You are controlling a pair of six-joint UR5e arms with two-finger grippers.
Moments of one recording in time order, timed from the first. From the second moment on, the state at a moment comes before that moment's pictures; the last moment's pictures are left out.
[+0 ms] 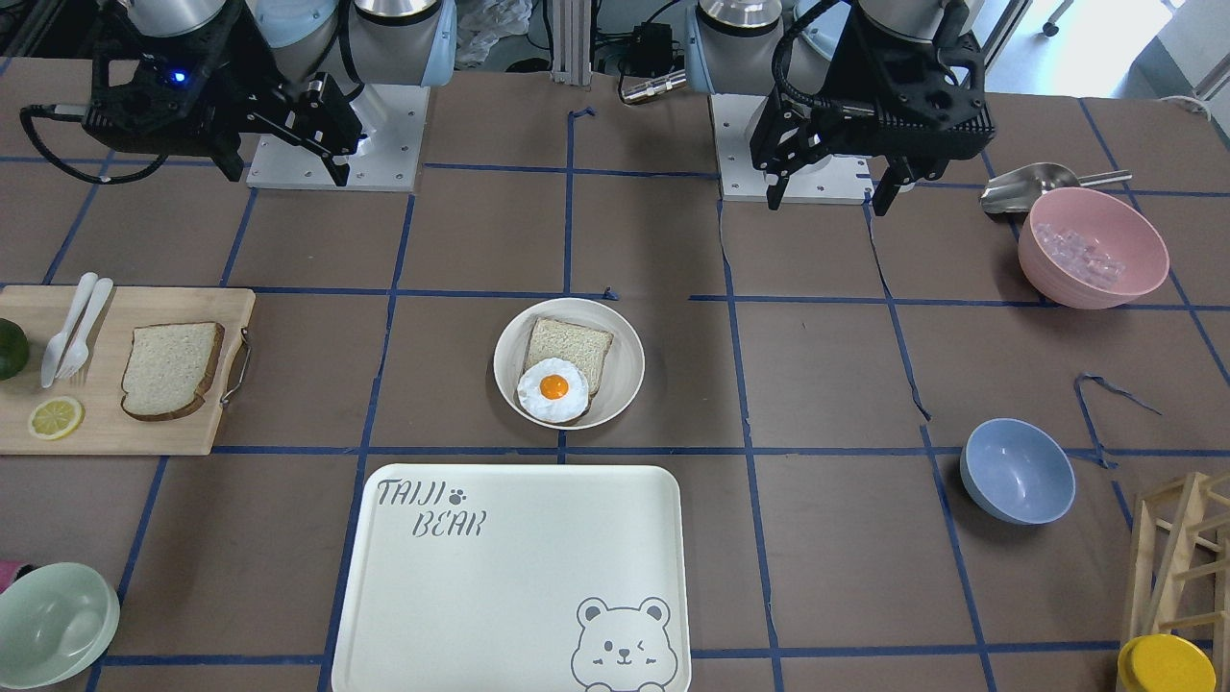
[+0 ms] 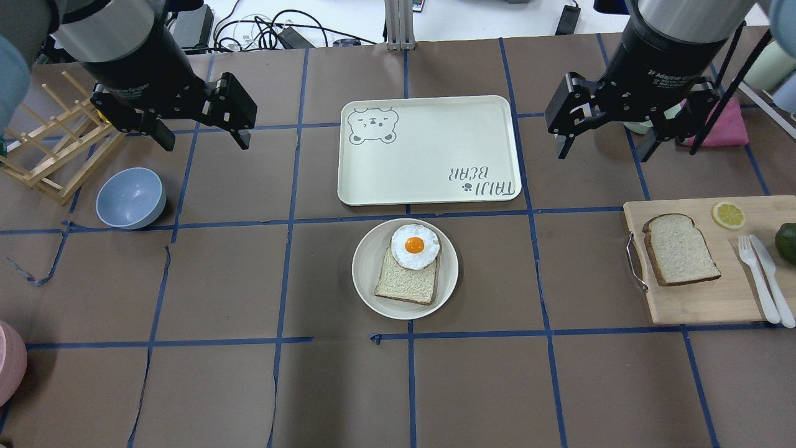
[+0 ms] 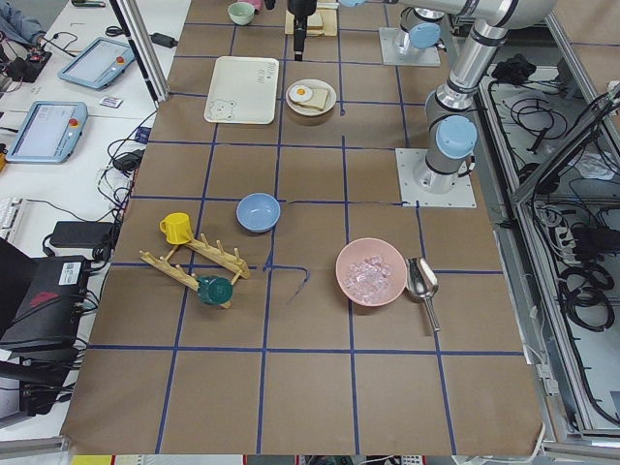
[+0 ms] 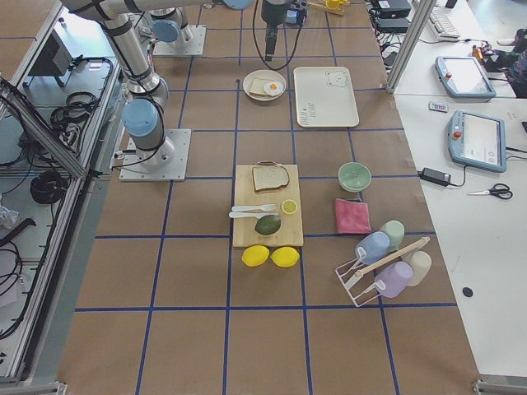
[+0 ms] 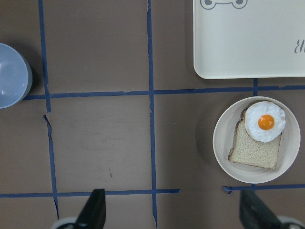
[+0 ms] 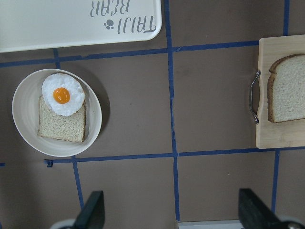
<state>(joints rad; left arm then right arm) -1.61 -1.52 -1.51 -1.63 1.56 -0.02 1.56 -1.62 1.50 -1.36 -1.53 0.06</state>
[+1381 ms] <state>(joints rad) -1.61 -1.52 -1.52 -1.63 1.56 -0.02 1.56 -1.61 1.51 -1.35 -1.53 0.07</state>
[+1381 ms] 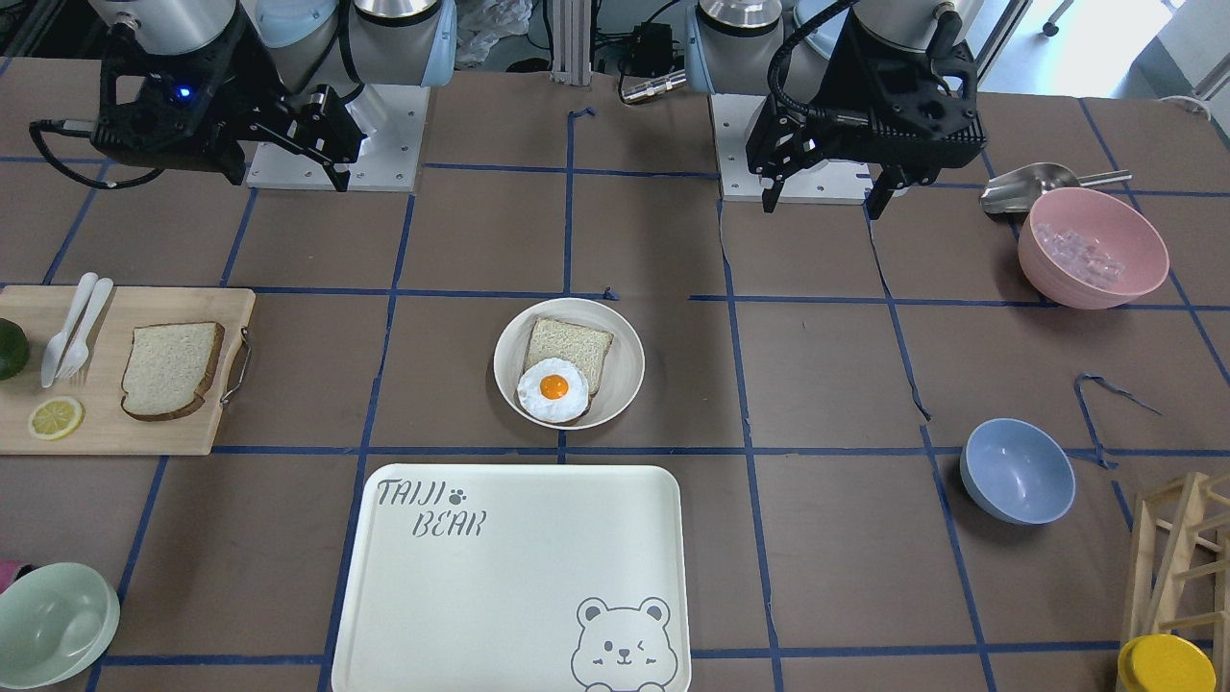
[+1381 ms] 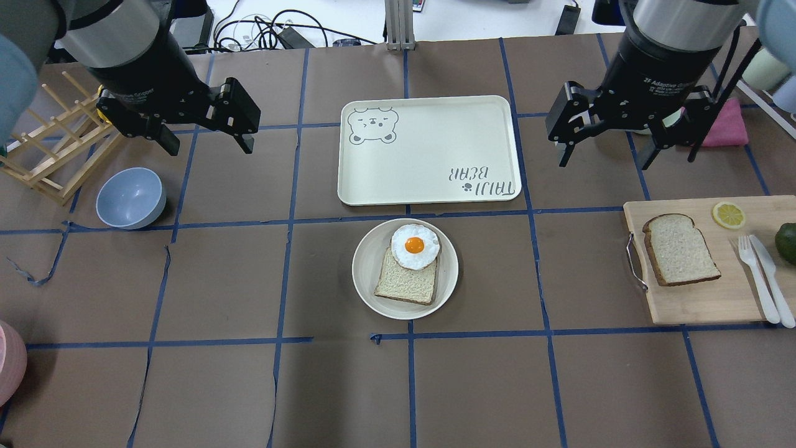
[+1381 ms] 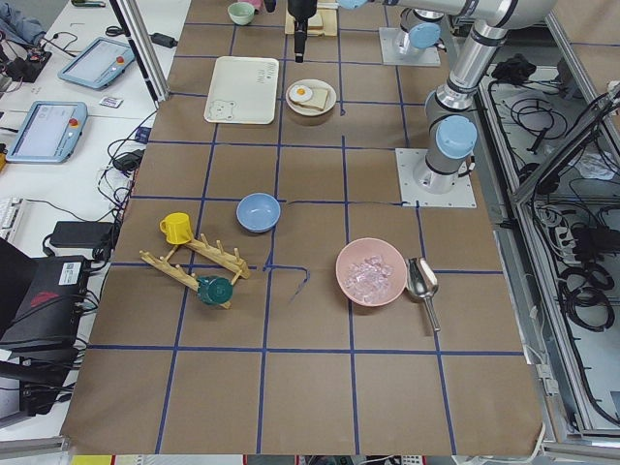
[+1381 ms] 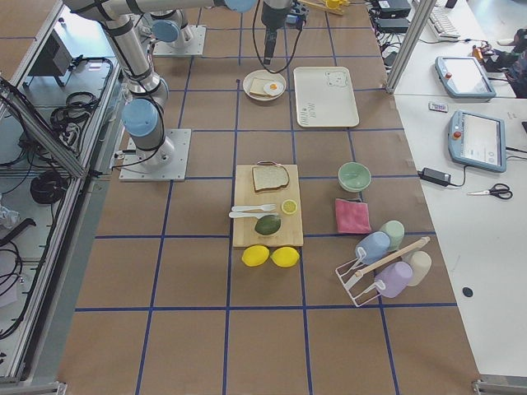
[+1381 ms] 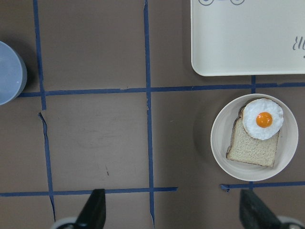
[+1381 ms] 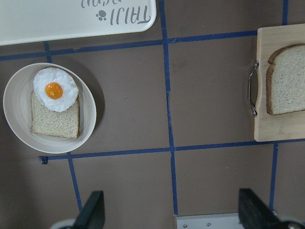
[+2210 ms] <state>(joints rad) -1.61 -1.53 -1.52 -1.63 1.56 -0.02 1.33 -1.53 1.58 -1.44 -1.59 -0.08</state>
